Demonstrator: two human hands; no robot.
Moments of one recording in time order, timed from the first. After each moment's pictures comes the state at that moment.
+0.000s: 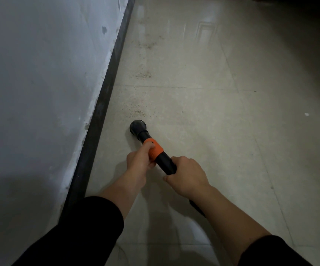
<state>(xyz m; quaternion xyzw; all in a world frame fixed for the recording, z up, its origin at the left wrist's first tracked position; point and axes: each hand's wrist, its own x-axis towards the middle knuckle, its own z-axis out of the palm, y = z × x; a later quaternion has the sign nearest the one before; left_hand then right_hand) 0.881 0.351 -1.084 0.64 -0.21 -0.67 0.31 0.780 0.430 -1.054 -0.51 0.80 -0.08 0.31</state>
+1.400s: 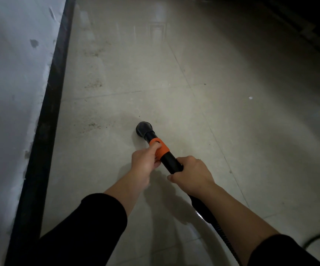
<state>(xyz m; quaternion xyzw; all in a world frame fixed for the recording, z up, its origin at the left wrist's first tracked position) 0.763 0.379 -1.082 0.58 -0.33 -0.72 0.22 0.685 0.484 -1.046 -0.37 0.87 -0.13 0.31</state>
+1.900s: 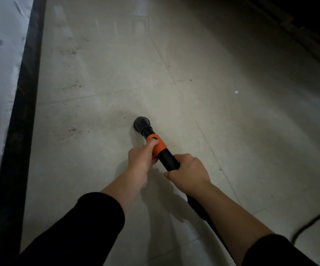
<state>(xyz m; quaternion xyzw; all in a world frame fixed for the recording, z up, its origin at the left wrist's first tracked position) 0.726 0.376 -1.086 0.59 -0.34 -0.71 0.20 0.665 0.485 -1.054 -0.33 0.89 -0.15 0.29</state>
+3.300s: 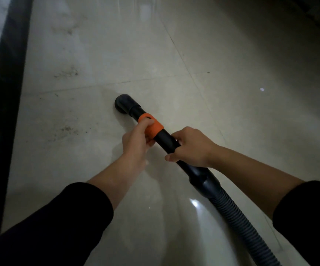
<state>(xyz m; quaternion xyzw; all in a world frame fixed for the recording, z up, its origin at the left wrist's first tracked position) 0.705 0.290 -1.117 0.52 -0.27 -0.76 0.28 0.605 0.379 -1.068 -0.45 0.82 -0.09 0.34</state>
